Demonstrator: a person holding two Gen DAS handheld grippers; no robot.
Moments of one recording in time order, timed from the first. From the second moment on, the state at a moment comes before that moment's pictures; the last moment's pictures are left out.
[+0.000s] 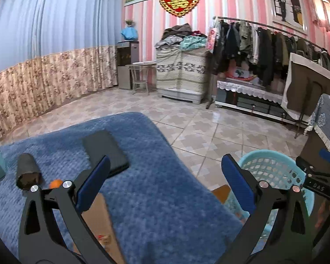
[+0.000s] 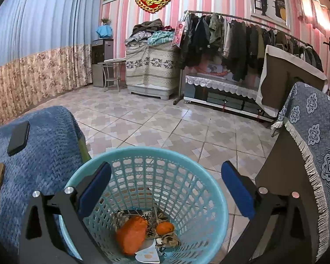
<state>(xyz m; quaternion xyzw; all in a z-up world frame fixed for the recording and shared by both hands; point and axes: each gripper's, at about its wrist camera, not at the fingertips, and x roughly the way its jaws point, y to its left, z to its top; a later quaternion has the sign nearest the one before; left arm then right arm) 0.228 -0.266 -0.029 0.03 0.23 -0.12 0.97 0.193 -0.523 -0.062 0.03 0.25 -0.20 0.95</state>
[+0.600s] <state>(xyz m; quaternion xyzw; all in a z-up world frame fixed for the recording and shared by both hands) 0.226 -0.146 -0.029 0.02 0.23 -0.03 0.97 0.214 -0.459 -0.052 0.01 0.25 -0.15 0.96</state>
